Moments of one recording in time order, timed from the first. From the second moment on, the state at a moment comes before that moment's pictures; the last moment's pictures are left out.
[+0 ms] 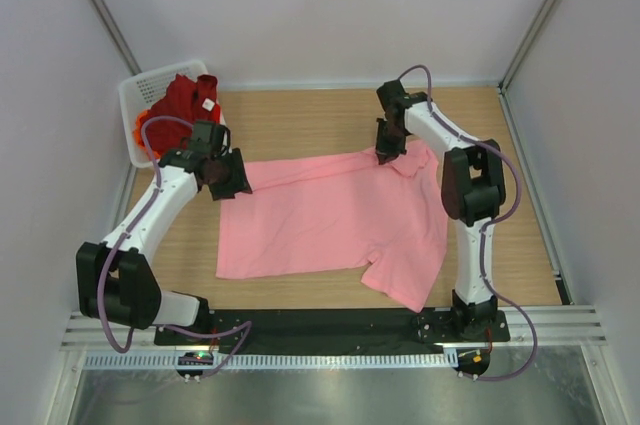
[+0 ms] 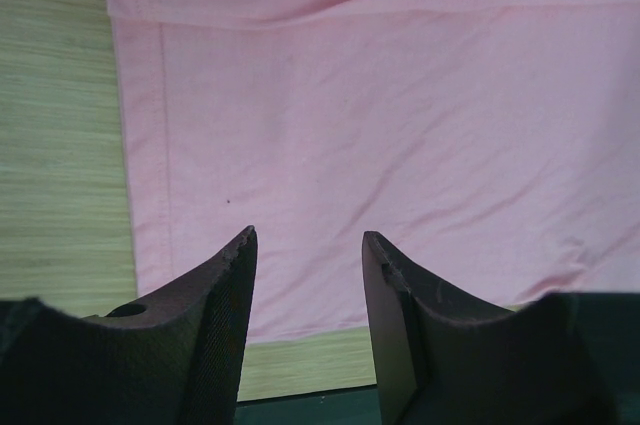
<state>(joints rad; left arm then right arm) -0.21 1.38 1.11 -0.78 0.07 -0.47 0.31 2.16 1.81 -0.89 0.00 0.44</state>
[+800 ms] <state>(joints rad) -0.23 1.42 1.11 -0.77 0.09 -0.48 0.10 1.96 1.44 -0.75 -0.05 0.64</state>
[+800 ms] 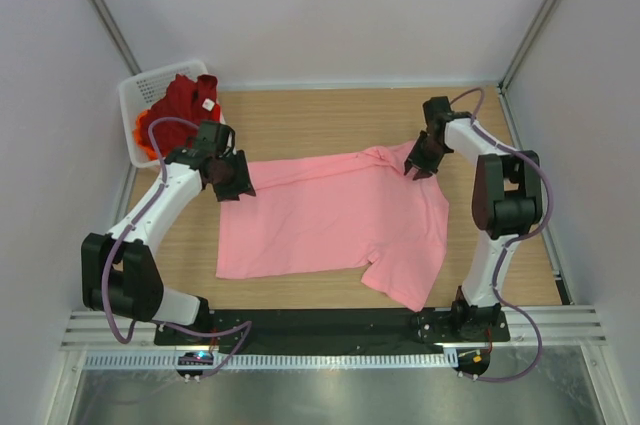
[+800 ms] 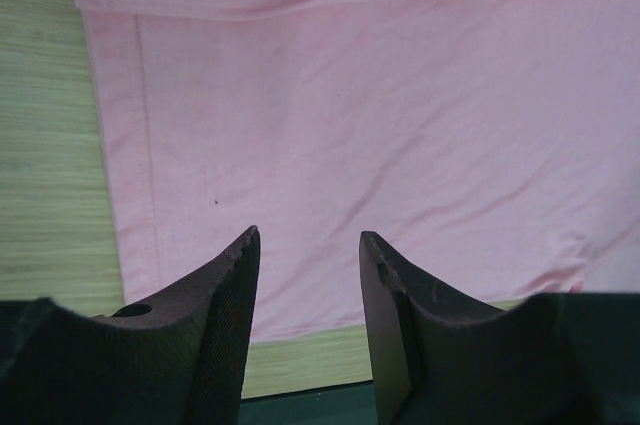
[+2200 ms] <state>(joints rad) -0.23 1.43 1.11 -0.78 0.09 -0.47 0.05 1.90 1.48 -1.01 0.22 0.44</state>
